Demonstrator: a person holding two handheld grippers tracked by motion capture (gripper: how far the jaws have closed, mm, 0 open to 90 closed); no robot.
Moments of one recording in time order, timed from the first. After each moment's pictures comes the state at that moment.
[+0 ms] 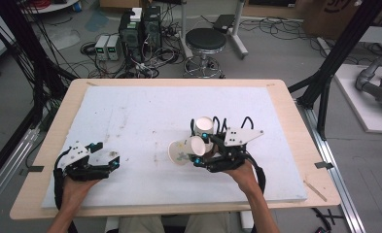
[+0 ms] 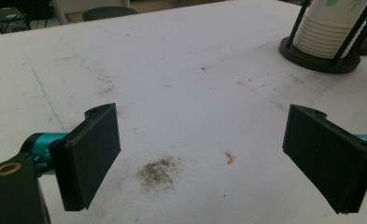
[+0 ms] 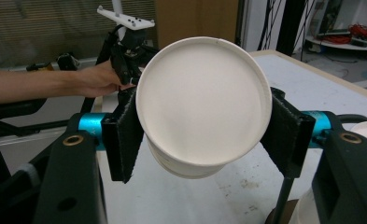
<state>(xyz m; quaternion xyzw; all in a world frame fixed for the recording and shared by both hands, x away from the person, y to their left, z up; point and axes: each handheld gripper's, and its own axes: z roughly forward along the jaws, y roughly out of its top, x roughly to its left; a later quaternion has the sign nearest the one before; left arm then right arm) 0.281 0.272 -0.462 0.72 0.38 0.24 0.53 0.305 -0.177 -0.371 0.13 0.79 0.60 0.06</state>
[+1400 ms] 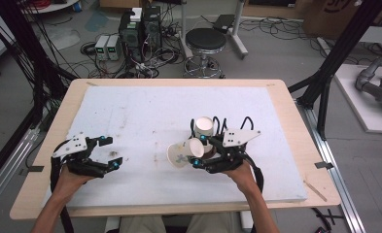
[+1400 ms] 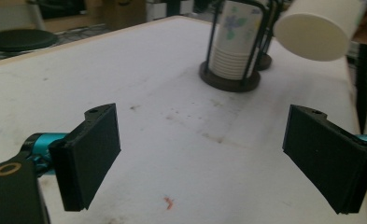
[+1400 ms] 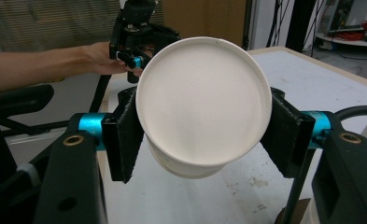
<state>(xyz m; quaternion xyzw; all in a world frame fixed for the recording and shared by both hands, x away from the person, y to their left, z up) 0.297 0.267 -0.425 0.76 0.24 0.13 0.59 0.309 -0.175 -0.379 0.12 0.79 0.60 0.04</state>
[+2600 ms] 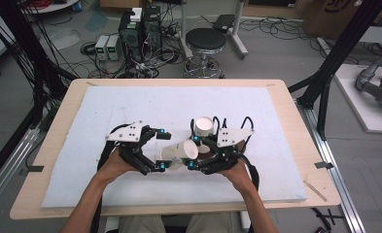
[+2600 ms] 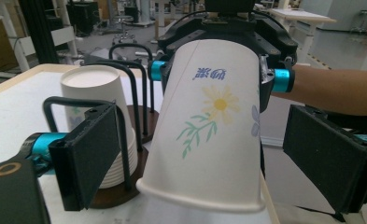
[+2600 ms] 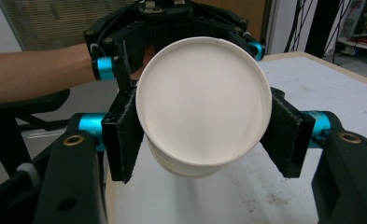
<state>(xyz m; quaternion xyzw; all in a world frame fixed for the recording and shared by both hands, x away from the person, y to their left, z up) 0.323 0.129 -0.382 0.76 0.05 0.01 0.65 0.310 -0.162 -0.376 0.09 0.79 0.60 0.02</state>
